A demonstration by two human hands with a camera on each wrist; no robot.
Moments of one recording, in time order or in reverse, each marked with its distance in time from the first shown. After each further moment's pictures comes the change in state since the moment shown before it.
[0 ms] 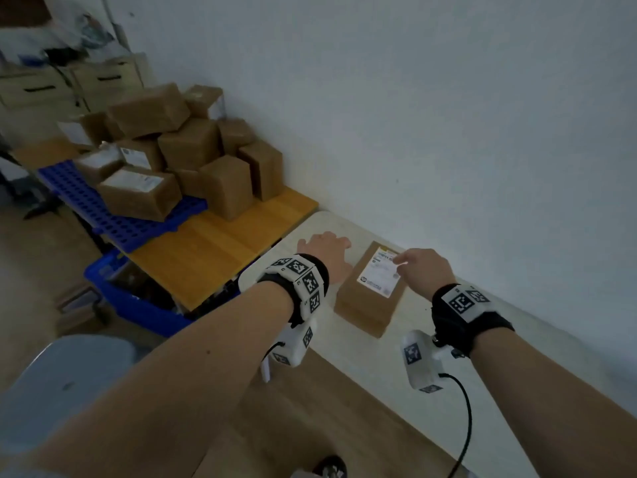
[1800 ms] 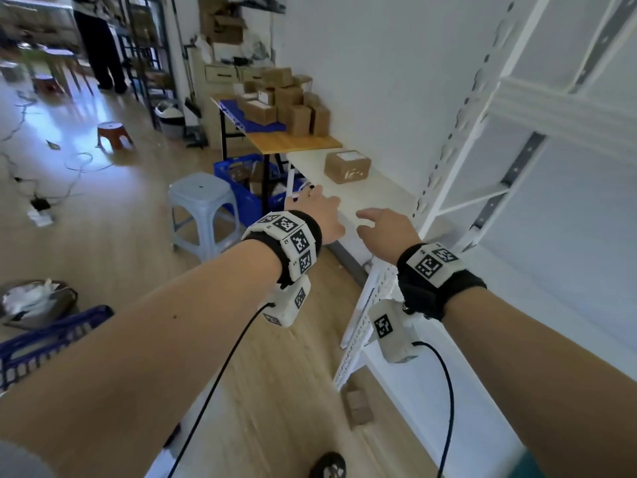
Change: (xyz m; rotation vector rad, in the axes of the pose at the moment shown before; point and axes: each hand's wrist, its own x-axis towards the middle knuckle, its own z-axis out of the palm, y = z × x) left_hand -0.646 0.504 0.199 0.001 0.269 -0.435; right_hand -0.680 0.356 -0.163 -0.112 -0.124 -0.614
